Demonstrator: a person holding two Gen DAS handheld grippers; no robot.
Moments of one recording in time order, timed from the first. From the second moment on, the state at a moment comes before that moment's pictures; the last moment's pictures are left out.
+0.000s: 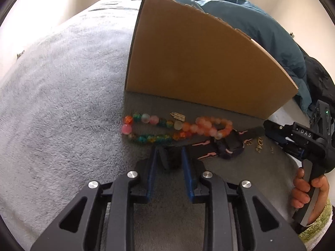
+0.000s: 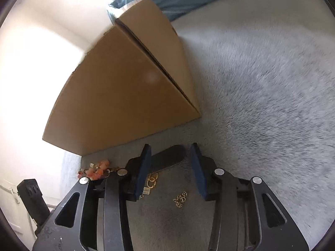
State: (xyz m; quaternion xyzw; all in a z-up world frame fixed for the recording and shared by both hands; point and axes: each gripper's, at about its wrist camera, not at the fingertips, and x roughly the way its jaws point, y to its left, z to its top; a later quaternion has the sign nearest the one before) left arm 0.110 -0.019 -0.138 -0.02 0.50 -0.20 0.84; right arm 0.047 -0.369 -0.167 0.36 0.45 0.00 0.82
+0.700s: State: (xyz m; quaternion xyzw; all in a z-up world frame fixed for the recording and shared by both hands) left arm 0.073 -0.037 -0.086 -0.01 0.44 -0.21 0.87; right arm 0.001 -0.347 -0.083 0.27 0.40 0.02 0.87
